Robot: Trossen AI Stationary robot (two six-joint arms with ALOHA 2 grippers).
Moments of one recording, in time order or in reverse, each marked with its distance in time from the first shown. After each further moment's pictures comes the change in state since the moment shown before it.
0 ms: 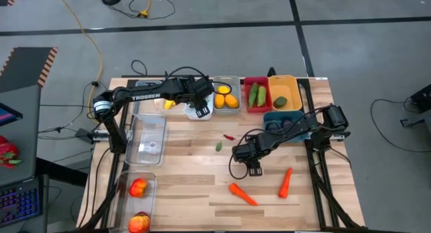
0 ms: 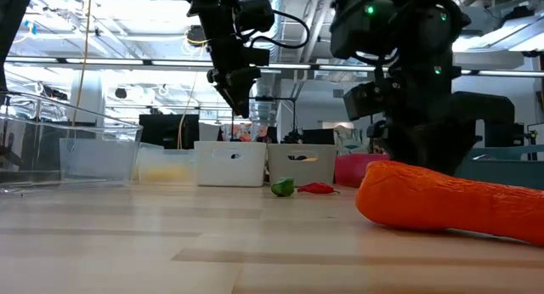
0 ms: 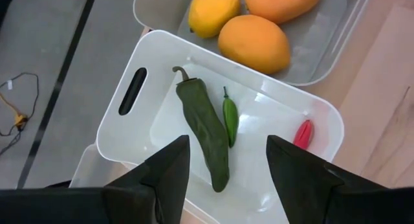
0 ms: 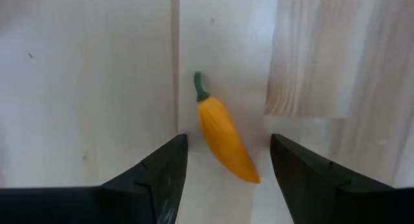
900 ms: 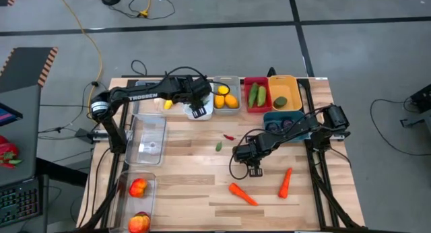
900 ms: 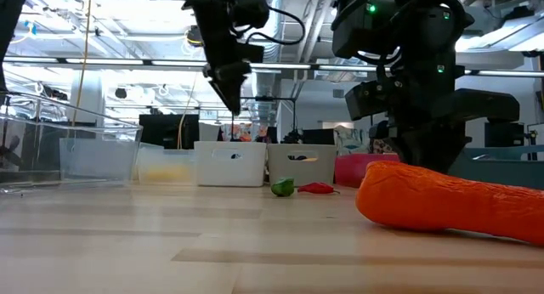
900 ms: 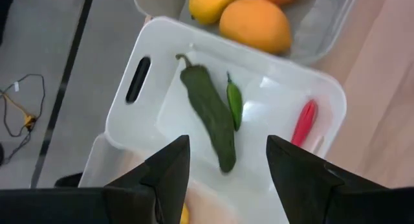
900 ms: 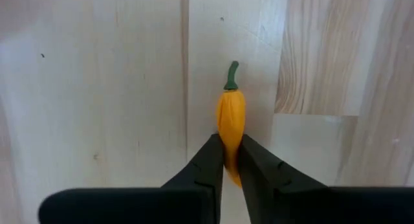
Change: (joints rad) left arm 0.000 -0.025 0.000 -0.058 -0.004 0.037; right arm -0.002 -0.002 -0.021 0.018 0.000 0.001
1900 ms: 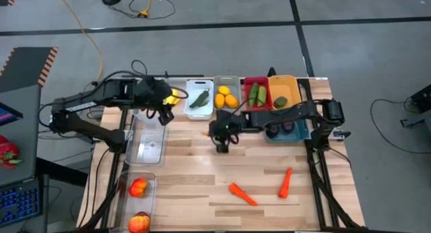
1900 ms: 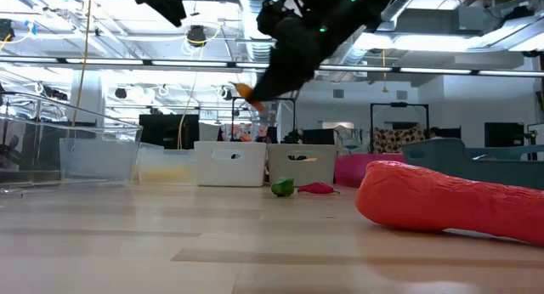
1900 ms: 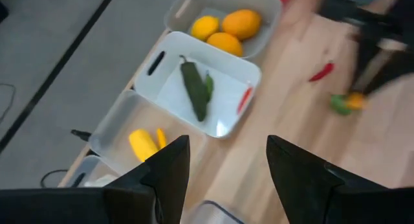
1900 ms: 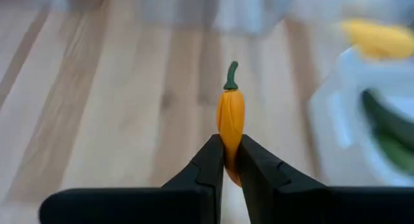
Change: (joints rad) left arm -0.186 -0.519 0.001 -0.318 0.002 -0.271; right arm -0.219 0.002 0.229 0.508 0.003 -0.236
